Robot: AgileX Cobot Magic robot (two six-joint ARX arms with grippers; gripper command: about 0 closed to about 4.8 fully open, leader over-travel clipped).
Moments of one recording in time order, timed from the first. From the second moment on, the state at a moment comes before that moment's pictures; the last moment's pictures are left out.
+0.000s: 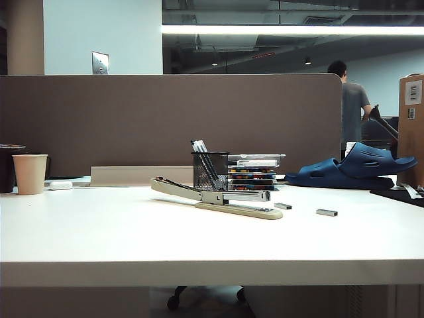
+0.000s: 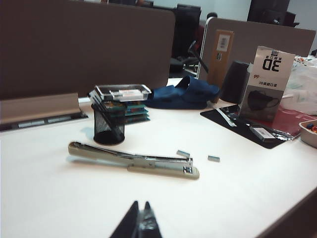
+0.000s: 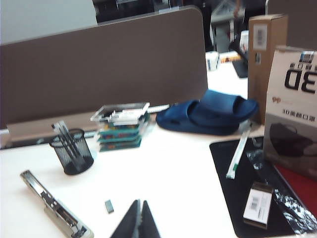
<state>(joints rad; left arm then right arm) 0.02 0.03 0.30 -0.20 0.65 -0.08 0.00 0.18 0.56 -0.36 -0.05 0.19</state>
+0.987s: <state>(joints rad) 0.02 0.48 0.53 -0.30 0.73 0.13 0.01 1.18 1.33 -0.87 -0.29 -0.08</state>
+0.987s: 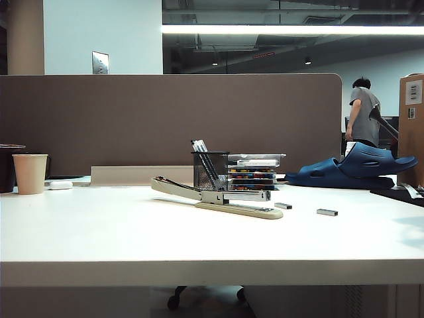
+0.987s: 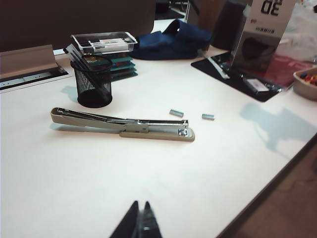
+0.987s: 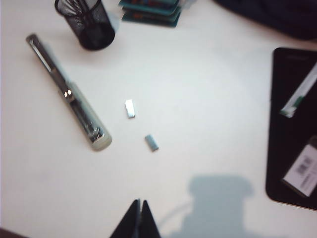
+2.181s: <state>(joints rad) 0.02 0.58 0.54 -0.30 0.72 0.21 0.12 1.87 1.44 -0.69 -0.37 -0.53</state>
